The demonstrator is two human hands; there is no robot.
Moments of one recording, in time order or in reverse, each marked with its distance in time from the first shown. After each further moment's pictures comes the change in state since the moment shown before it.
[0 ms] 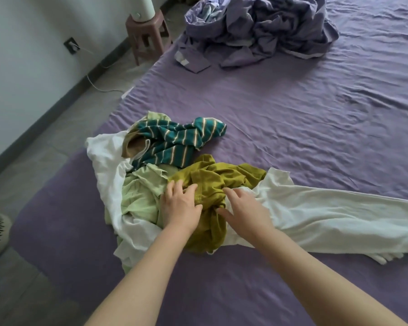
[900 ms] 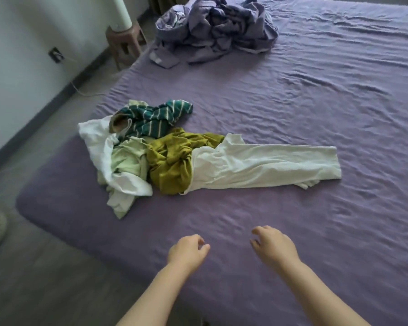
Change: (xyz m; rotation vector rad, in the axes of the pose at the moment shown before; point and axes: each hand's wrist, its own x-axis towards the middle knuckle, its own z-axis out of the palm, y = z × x) left_hand -0.248 0.041 0.051 -0.149 -0.495 -0.020; right_hand -0.268 0.080 0.021 -0.075 -0.180 0.331
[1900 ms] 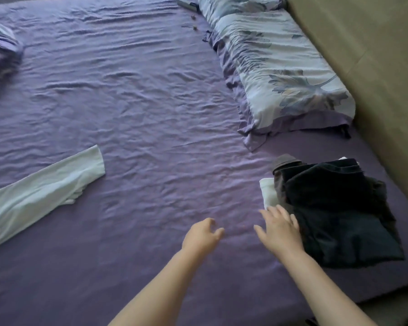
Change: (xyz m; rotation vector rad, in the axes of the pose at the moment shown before) left_hand -0.102 0.507 0.331 0.178 -0.275 0.476; right_hand -0.247 0.539 0.005 0.195 0.247 0.635
